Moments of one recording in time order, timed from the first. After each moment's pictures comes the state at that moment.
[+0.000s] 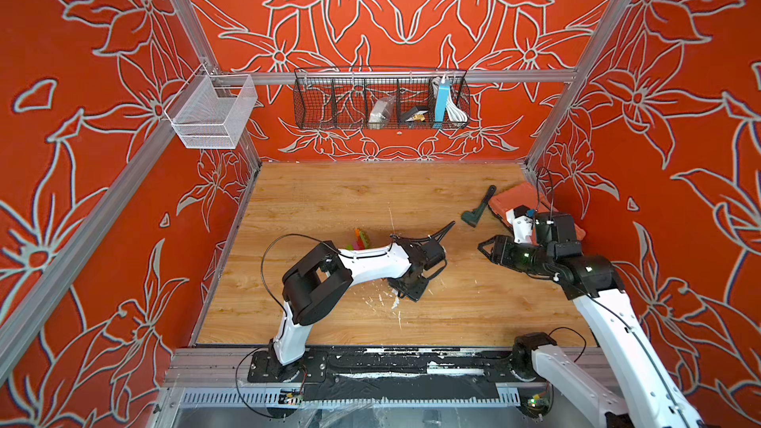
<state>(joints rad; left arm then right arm) -0.96 1.96 1.35 -0.83 -0.01 -0.43 0.18 0.84 0.97 -0.97 -0.37 0.46</state>
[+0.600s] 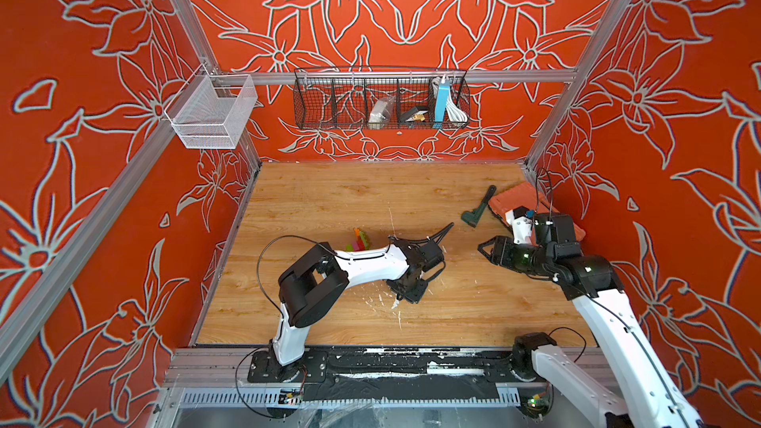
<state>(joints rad) -0.97 1.90 1.31 -0.83 0.04 -0.44 0.18 0.83 0.96 -0.96 -0.37 0.45</state>
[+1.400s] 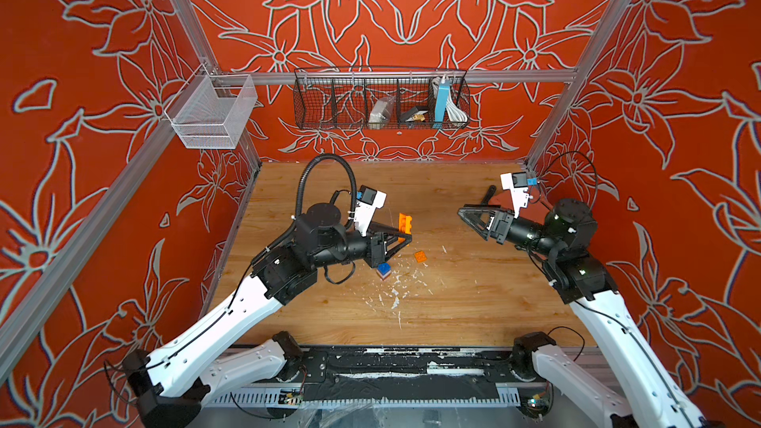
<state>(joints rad) -0.73 0.96 1.06 -0.27 0.49 -0.56 0.30 0.83 0.95 -0.14 -0.84 0.69</state>
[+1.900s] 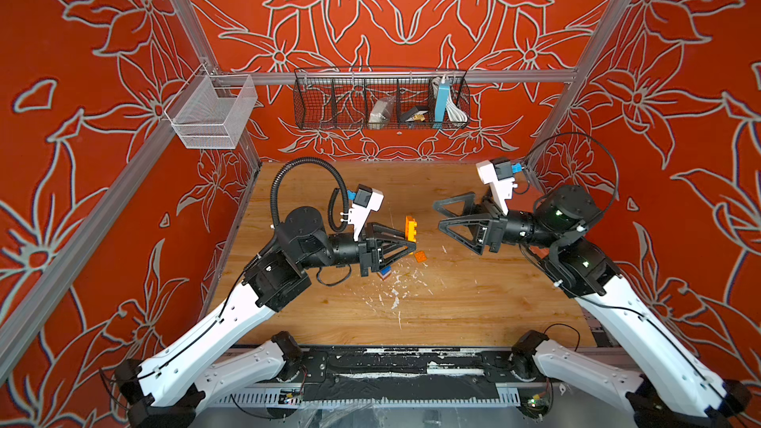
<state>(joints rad) -0.73 0.92 1.05 -0.10 0.70 -0.61 0.65 0.95 1.19 -0.12 -0.84 0.62</state>
